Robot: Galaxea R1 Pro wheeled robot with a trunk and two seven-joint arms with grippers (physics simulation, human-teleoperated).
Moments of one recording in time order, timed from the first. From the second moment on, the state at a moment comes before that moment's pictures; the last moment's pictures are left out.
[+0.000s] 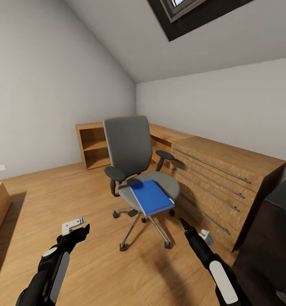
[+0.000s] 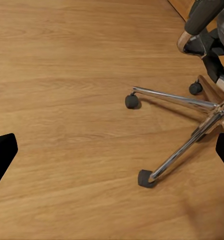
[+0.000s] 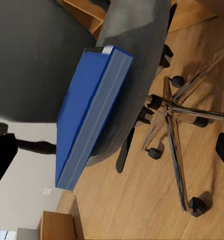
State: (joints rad) left arm -0.30 -0.05 0.23 -1.25 0.11 0.40 0.06; right arm -0.31 0.05 -0.16 -0.98 -0.91 0.22 0.29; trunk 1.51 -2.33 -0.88
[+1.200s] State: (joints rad) left arm -0.30 -0.05 0.23 -1.24 0.11 0.40 0.06; right arm -0.31 0.06 -0.15 -0.98 -1.05 0.19 0.21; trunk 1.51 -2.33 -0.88
